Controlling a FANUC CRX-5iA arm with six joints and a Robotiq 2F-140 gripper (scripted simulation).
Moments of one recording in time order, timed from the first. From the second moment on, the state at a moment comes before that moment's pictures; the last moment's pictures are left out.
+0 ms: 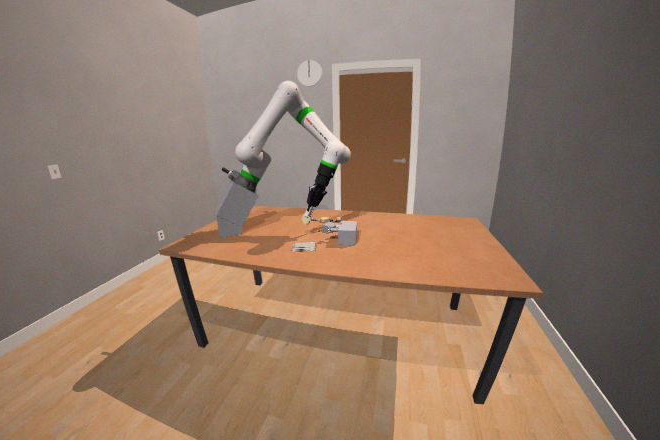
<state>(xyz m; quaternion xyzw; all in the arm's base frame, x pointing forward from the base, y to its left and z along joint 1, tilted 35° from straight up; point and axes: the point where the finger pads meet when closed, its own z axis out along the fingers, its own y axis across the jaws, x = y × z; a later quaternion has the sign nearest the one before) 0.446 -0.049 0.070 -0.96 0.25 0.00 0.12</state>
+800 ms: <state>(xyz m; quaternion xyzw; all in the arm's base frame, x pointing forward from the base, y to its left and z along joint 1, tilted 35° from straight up) 0.472 -0.040 0.112 -0.74 0.63 -0.13 0.18</state>
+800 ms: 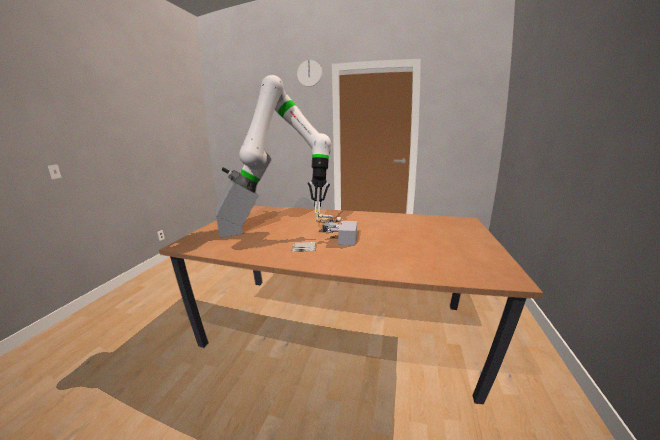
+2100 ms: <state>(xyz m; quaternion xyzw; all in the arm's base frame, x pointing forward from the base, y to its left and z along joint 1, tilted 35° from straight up) 0.495 -0.022 0.072 -0.66 0.71 -0.20 0.13</state>
